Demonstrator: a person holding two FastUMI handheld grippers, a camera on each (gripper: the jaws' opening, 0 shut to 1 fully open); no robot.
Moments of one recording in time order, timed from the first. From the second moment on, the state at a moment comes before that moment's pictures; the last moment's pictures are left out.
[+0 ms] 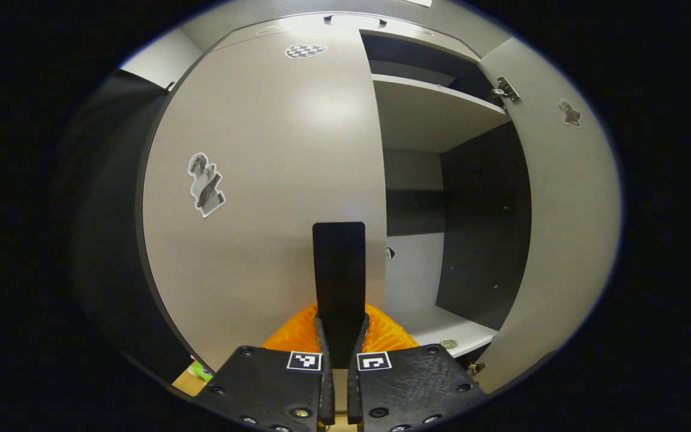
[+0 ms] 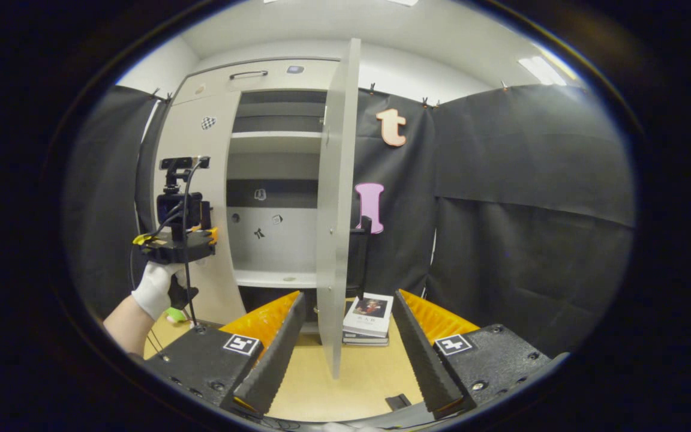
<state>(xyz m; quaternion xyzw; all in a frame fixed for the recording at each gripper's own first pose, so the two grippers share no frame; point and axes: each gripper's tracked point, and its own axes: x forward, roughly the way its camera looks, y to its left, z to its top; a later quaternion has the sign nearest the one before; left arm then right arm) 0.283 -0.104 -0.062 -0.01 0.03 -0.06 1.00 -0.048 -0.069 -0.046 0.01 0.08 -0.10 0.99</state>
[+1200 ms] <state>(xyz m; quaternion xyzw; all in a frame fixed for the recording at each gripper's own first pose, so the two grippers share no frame) 0.175 -0.048 -0.055 -0.02 0.03 -0.07 1.00 -0.067 -0.012 -0.048 0.01 0.07 0.01 1.00</state>
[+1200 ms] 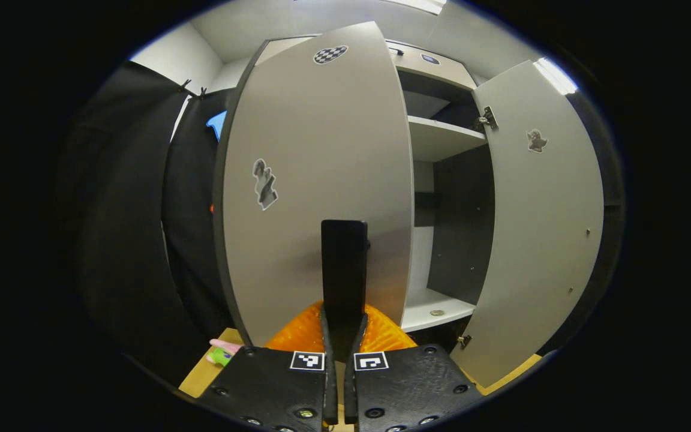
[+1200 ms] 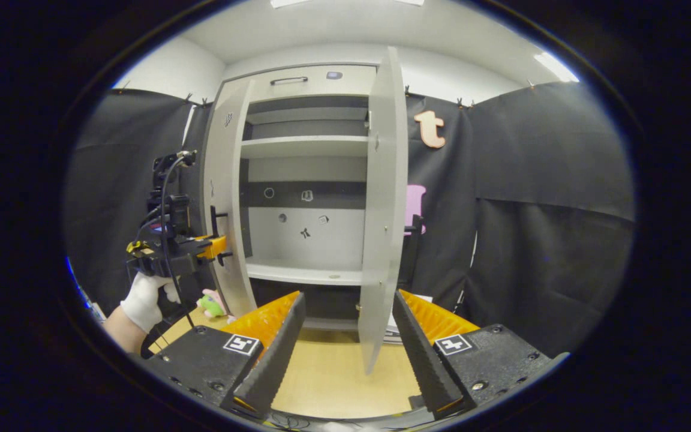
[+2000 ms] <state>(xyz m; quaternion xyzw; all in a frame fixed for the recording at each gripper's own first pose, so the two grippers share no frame) 0.126 0.095 -0.076 0.01 0.05 0.03 1.00 -0.056 0.064 -0.054 0.02 0.08 0.10 0.99</state>
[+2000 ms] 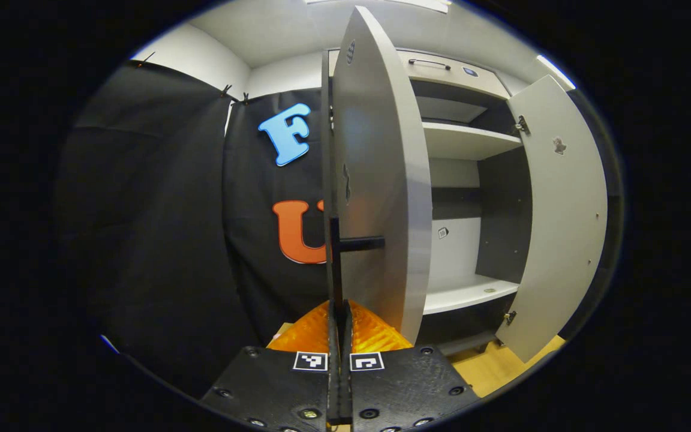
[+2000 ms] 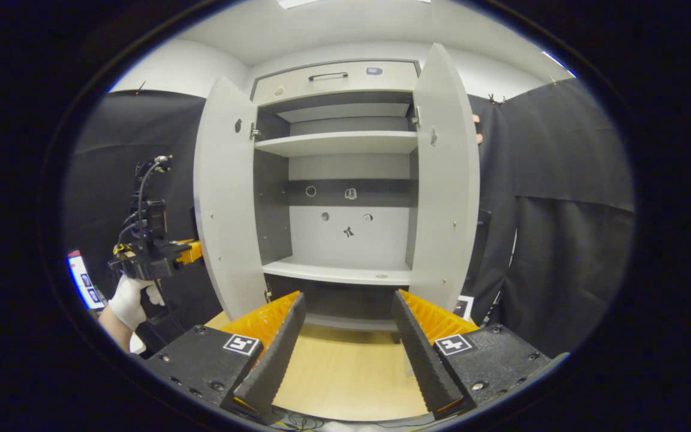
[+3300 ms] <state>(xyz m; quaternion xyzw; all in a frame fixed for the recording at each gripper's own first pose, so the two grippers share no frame) 0.085 0.158 -0.074 -0.01 0.05 -0.01 1.00 -0.045 0.099 -0.045 0.01 0.08 0.12 0.99</state>
